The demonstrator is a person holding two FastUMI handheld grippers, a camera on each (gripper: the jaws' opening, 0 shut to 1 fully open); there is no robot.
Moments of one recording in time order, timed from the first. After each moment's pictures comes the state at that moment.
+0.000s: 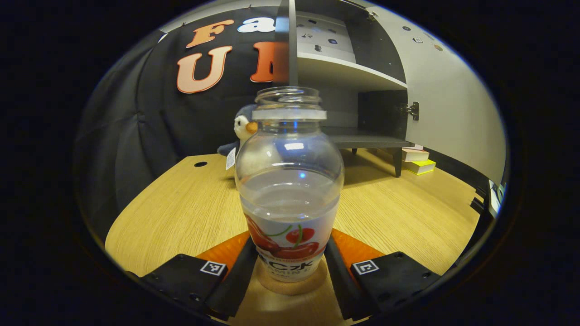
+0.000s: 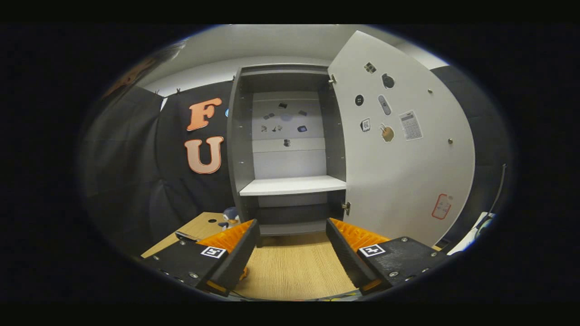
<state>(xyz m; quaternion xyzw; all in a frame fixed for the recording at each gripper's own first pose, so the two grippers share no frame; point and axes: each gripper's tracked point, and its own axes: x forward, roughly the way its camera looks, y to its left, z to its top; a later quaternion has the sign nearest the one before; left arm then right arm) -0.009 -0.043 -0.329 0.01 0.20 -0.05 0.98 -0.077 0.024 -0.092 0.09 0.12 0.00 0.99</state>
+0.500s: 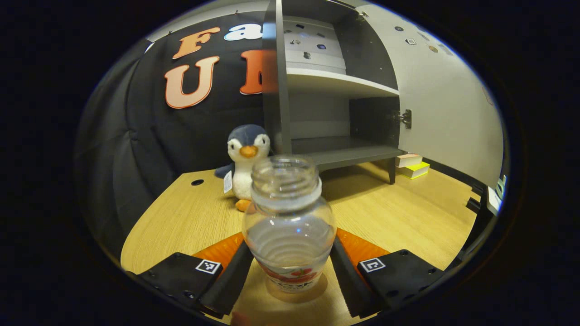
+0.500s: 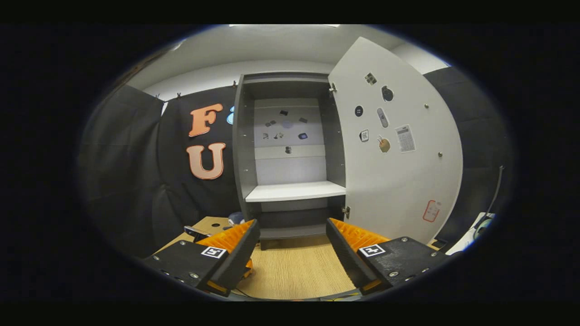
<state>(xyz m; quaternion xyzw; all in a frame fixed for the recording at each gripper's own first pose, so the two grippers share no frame) 0.005 -0.048 -0.275 0.04 0.17 -0.09 0.98 -0.100 0.035 -0.064 0.09 0.10 -0.02 0.99</state>
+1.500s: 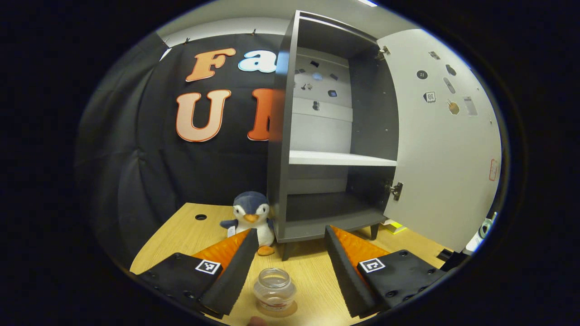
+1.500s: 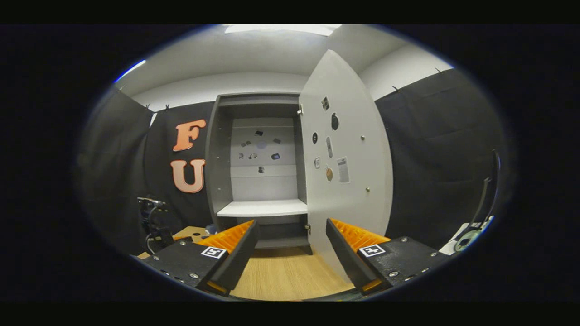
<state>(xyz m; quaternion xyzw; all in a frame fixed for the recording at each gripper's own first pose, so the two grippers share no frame) 0.006 -0.068 -0.115 -0.02 0.06 -0.07 1.00 -0.135 -0.088 -0.025 0.07 0.05 -0.06 0.99</state>
